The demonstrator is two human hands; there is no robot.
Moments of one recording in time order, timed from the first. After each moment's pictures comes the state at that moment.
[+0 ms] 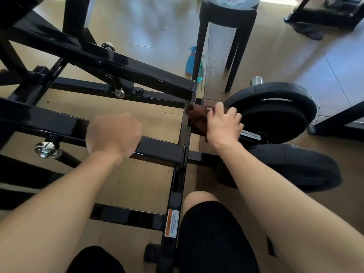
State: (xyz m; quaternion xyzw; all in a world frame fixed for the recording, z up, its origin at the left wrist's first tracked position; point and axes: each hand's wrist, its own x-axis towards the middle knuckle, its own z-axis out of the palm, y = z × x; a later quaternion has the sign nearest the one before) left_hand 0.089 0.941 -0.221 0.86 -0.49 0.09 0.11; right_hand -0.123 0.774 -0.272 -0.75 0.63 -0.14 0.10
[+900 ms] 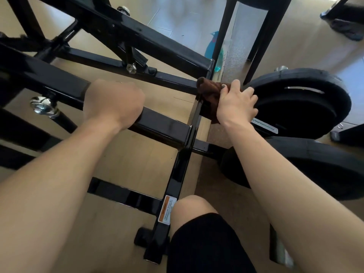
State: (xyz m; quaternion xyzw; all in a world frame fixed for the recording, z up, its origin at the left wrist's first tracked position) left_hand 0.090 0.948 -0.232 0.84 -0.51 0.15 0.11; right_hand -0.110 0.762 -0.273 -0.74 0.64 -0.15 0.12
